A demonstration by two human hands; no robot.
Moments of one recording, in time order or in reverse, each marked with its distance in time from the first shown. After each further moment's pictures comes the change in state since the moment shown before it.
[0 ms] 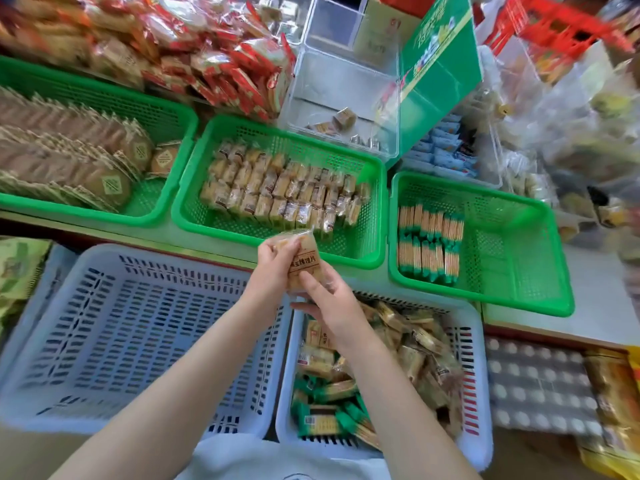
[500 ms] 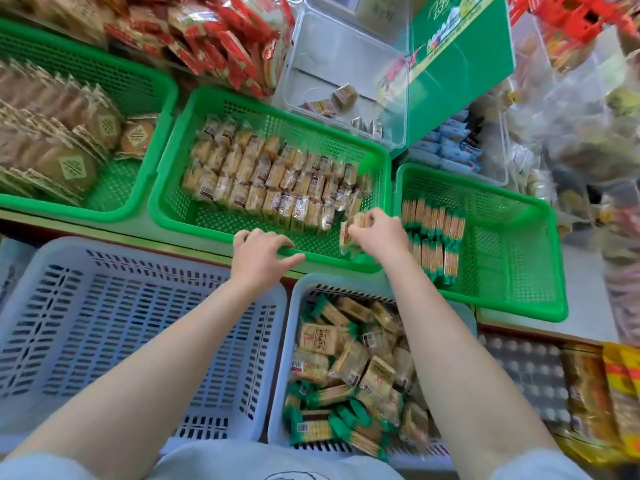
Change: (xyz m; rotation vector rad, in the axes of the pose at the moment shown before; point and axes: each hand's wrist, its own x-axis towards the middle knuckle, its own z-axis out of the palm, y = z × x) left_hand 0.101 -0.016 -0.025 1.371 -0.025 0.386; right_hand 0.130 -0.074 -0.078 -1.230 0.469 0.213
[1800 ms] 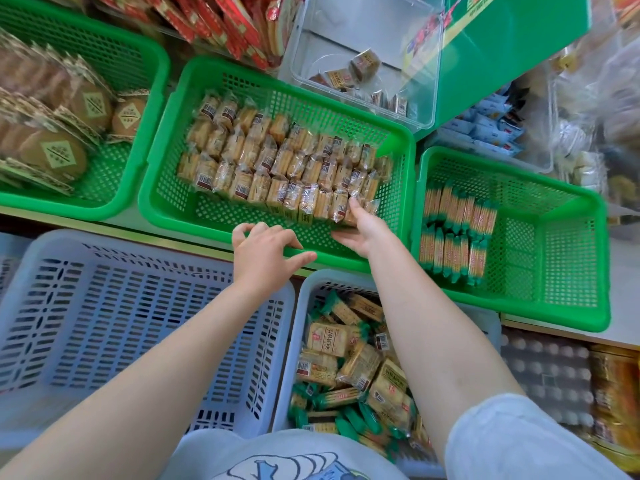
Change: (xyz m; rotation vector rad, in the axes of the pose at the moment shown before) left_hand 0.008 -0.001 0.009 0.051 0.069 -0.032; right_hand 0.071 -0.017 0.065 1.252 -0.390 0.487
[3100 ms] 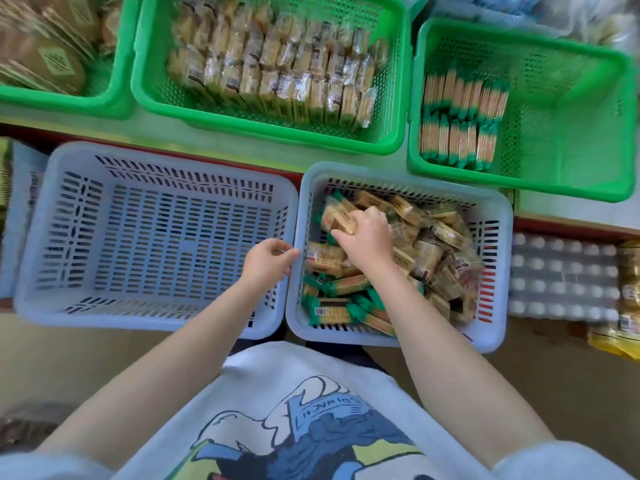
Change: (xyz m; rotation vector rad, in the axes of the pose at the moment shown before) left_hand -0.167 -0.018 0.087 -0.605 -0.316 -0.522; right_hand -0.091 0.197 -0.099 -1.284 0.243 -0.670
